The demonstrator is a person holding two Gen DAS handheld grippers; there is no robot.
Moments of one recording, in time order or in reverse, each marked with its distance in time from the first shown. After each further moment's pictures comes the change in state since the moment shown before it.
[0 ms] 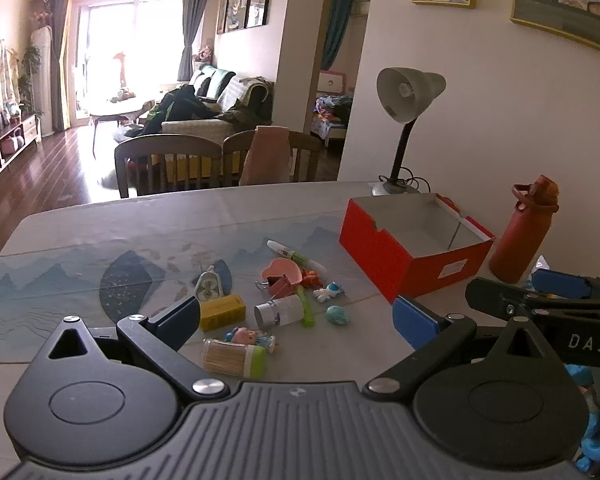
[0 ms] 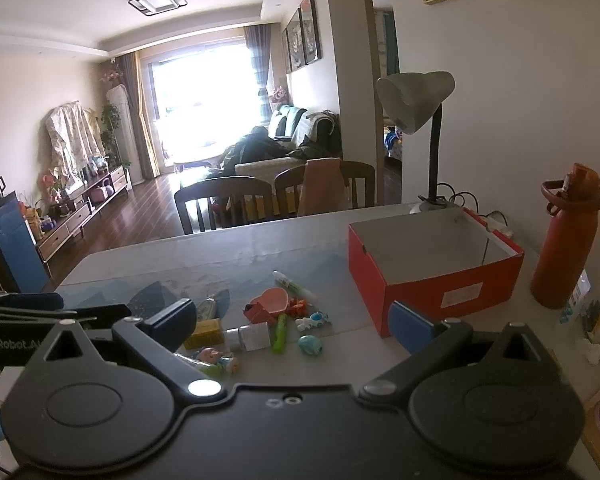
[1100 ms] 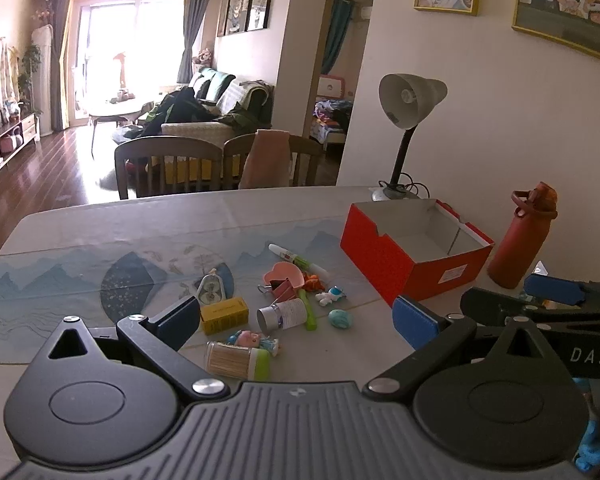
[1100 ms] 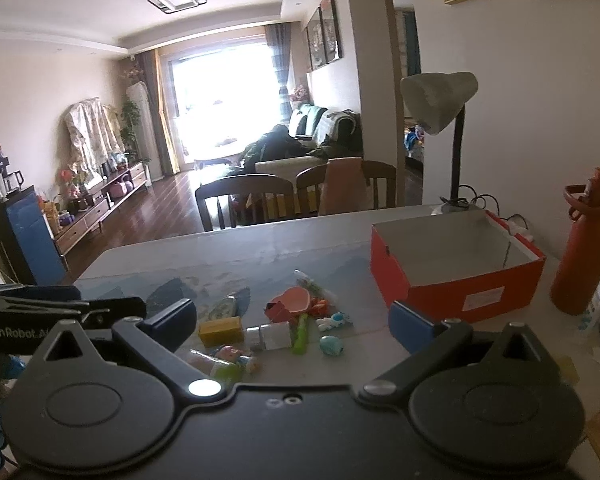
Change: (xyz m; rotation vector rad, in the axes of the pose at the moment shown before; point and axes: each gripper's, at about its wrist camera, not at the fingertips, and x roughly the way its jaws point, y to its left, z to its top) left arm 0.005 0.010 0.000 -0.008 -0.014 -0.014; right arm 0.003 0.009 0.005 -0.022 0.006 0.068
